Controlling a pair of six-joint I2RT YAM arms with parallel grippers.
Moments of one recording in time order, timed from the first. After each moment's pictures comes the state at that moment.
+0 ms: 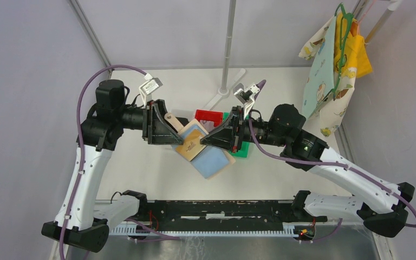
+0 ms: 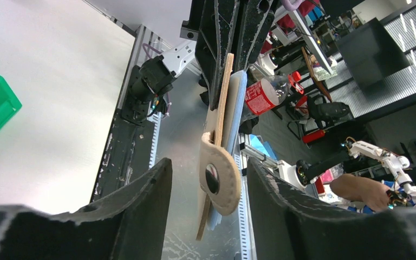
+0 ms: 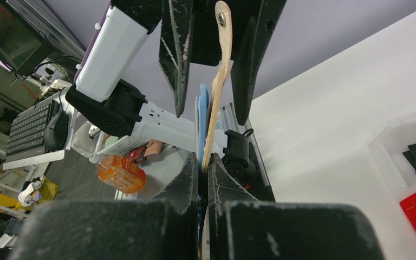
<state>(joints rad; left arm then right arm) -0.22 1.03 1.36 -0.78 1.42 -0.32 0.98 1.06 1.18 -0.04 -0.44 0.61</state>
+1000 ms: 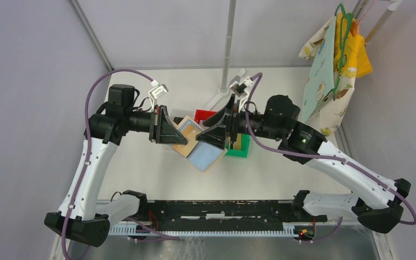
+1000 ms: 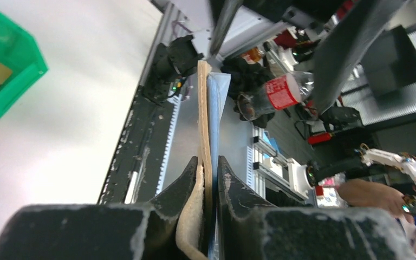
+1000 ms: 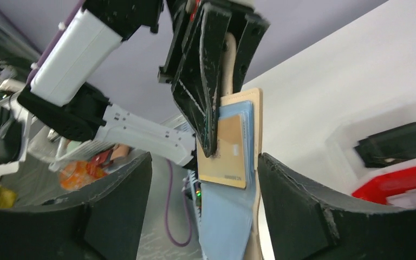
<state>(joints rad) -0.22 1.08 1.32 -0.98 1.35 -0.11 0.97 1.16 1.29 -0.14 -0.42 0.51</state>
